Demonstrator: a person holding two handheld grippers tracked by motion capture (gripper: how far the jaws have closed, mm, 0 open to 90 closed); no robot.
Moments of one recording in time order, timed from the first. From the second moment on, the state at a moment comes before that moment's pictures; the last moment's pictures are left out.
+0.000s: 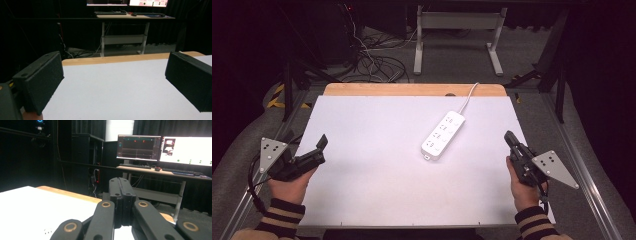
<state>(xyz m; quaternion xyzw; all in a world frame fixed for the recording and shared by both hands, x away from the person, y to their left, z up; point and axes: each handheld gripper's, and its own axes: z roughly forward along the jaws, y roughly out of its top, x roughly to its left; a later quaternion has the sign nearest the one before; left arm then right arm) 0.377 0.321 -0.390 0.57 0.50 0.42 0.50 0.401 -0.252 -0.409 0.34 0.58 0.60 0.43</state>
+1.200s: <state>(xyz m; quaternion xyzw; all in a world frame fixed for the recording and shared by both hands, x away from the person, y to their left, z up) 0.377 0.321 -0.391 0.58 0.49 0.41 0.50 0.416 -0.242 -0.419 0.37 0.59 0.58 0.43</state>
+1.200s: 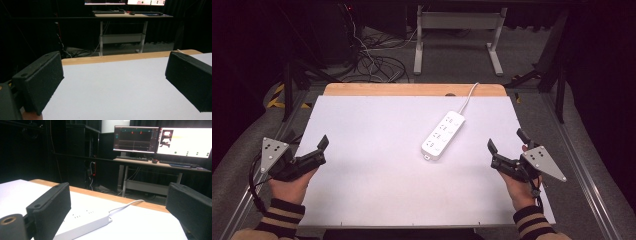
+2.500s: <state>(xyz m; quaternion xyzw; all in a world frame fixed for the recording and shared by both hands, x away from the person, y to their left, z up) 0.377 0.321 -0.392 0.58 0.49 0.41 0.50 0.420 -0.238 -0.424 0.37 0.61 0.56 0.41</state>
